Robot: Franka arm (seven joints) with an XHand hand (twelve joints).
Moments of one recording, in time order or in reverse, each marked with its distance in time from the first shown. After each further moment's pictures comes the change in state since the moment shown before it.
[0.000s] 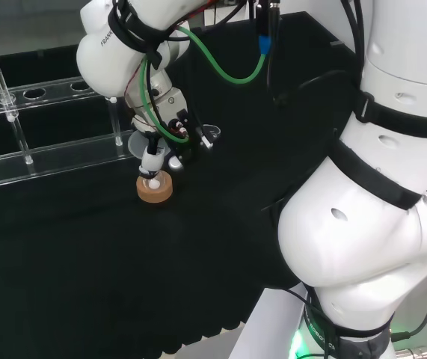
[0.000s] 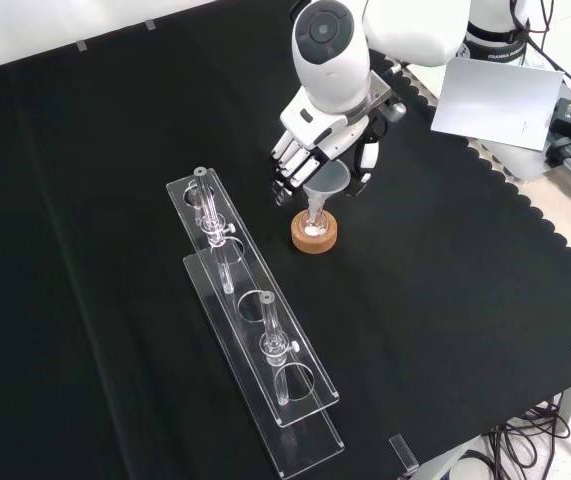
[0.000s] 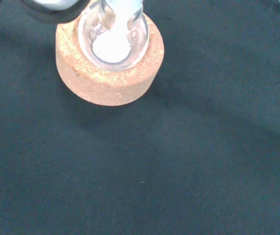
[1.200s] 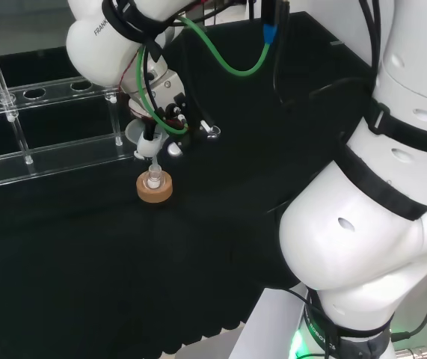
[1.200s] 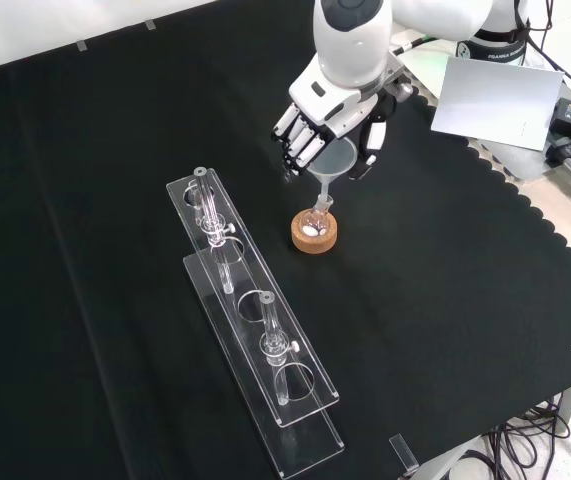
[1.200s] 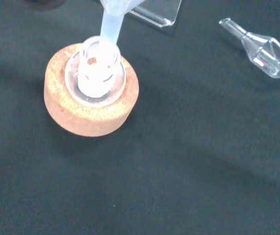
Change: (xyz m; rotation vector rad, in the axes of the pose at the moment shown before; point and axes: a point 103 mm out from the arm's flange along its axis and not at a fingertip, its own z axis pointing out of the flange) arm -0.009 -0.021 -0.040 -0.064 -0.062 0.012
